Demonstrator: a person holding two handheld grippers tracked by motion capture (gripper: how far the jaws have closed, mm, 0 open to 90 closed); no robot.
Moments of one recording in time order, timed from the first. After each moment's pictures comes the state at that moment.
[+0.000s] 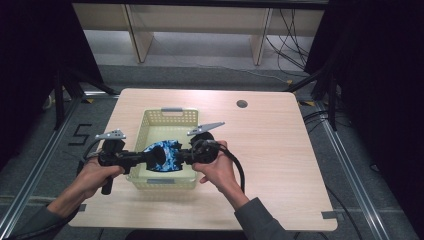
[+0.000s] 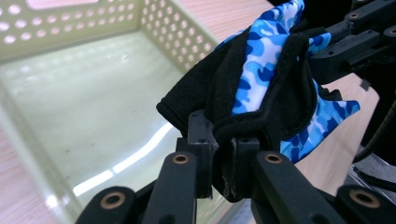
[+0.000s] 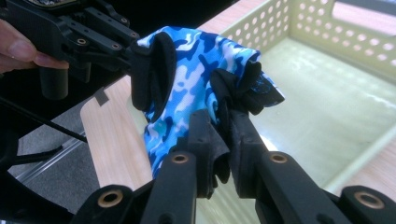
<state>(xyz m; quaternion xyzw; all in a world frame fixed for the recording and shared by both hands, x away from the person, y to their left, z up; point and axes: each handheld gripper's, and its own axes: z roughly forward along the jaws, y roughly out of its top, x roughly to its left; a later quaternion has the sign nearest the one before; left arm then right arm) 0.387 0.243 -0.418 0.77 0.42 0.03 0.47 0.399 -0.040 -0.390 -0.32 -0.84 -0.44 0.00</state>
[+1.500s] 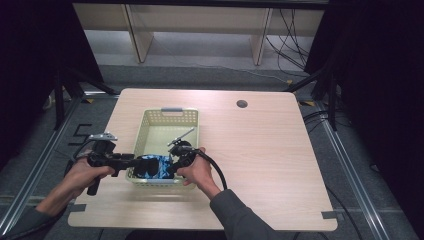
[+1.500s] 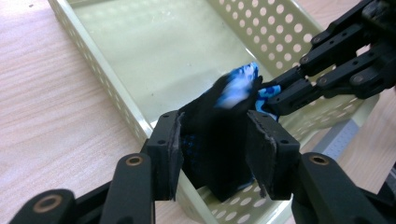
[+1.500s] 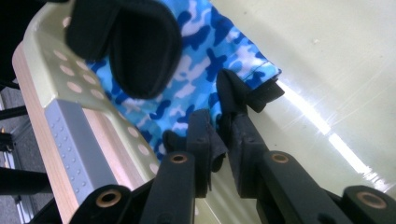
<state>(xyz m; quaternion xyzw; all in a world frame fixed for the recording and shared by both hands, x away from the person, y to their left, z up) 0.393 0.275 -0.431 0.79 0.46 0.04 0.41 0.430 0.014 -0.462 -0.35 -0.88 -0.30 0.06</state>
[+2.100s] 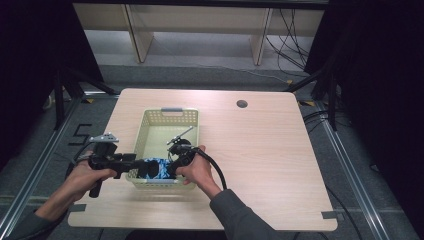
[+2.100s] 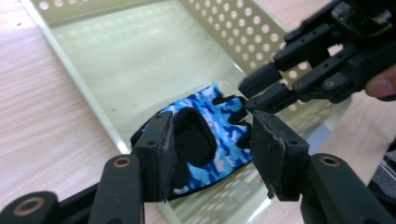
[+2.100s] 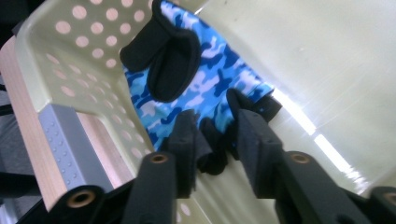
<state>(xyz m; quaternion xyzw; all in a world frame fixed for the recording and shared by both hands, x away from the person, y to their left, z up) 0.381 0.262 -0.422 0.79 0.44 0.05 0.43 0.430 0.016 -0.454 -0.36 -0.89 -0.30 0.03</state>
